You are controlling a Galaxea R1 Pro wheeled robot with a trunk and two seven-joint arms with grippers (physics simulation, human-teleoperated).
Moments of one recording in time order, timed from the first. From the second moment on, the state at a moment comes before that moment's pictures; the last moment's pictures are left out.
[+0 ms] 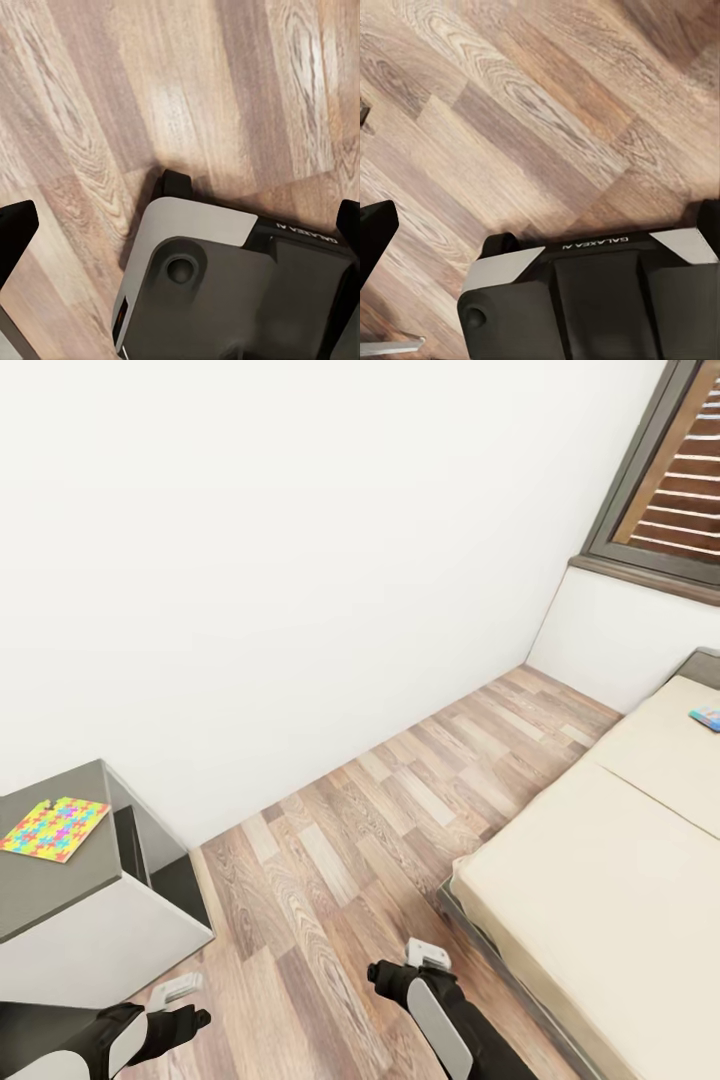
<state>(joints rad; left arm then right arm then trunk) -0.59 0.22 -0.03 -0.14 0.34 0.32 -0.16 -0.41 0.14 0.39 -0.83 -0.74 0.44 -0.43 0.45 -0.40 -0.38</state>
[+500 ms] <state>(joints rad) -0.59 0.22 -0.03 -0.14 0.34 0.32 -0.15 -0.48 0.16 0.45 -0.93 -0.72 0.55 -0.44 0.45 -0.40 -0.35</state>
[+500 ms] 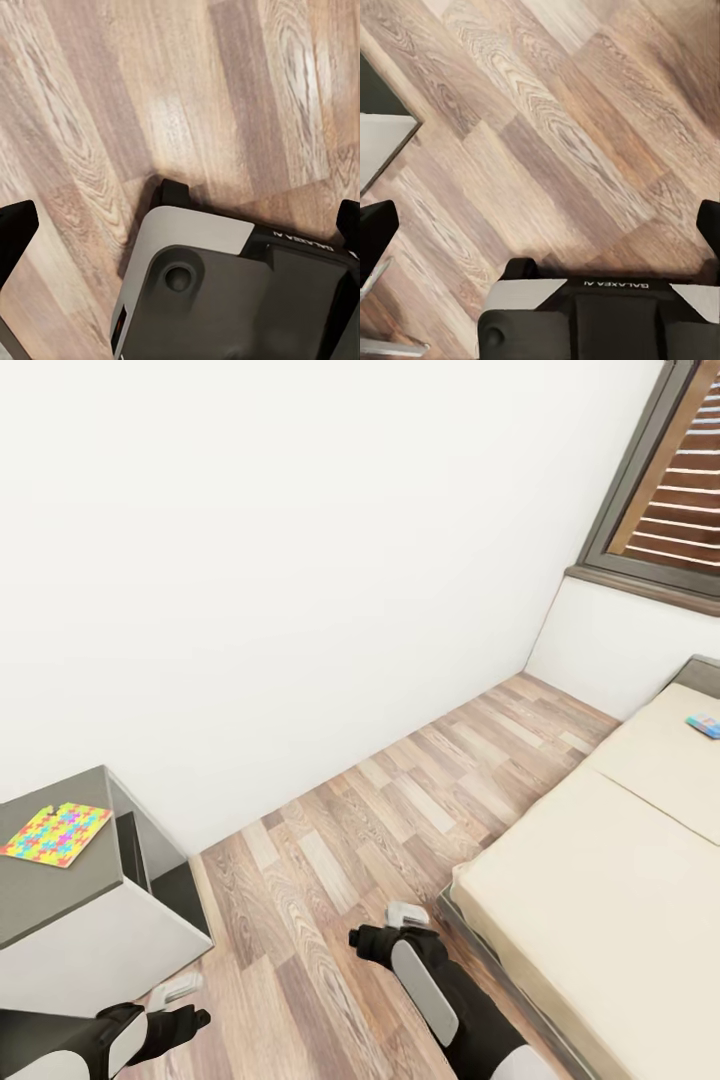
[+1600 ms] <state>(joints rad) -0.59 0.21 -0.05 -0.14 0.33 0.32 -0.15 -0.51 0.17 0.46 -1.21 -0.72 0.66 -0.52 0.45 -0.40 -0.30</state>
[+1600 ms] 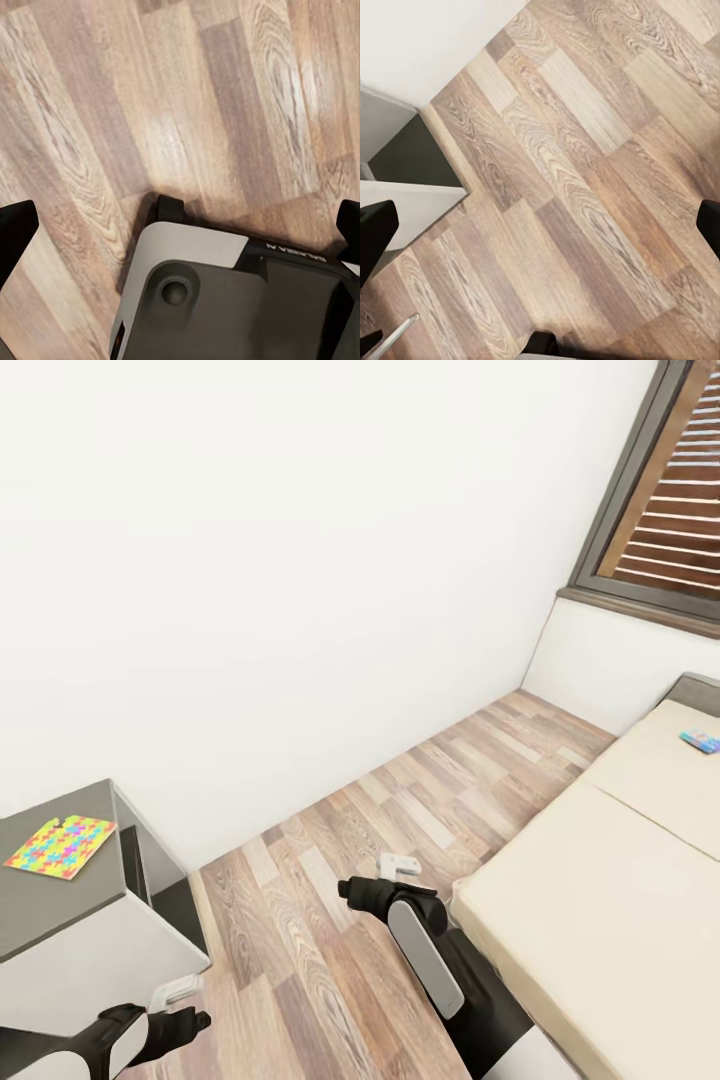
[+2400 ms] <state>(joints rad) -0.59 0.20 -0.05 -0.12 0.33 0.32 -0.15 -0.51 0.17 0.46 -1.20 -0.72 0.63 -0.52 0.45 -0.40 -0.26</state>
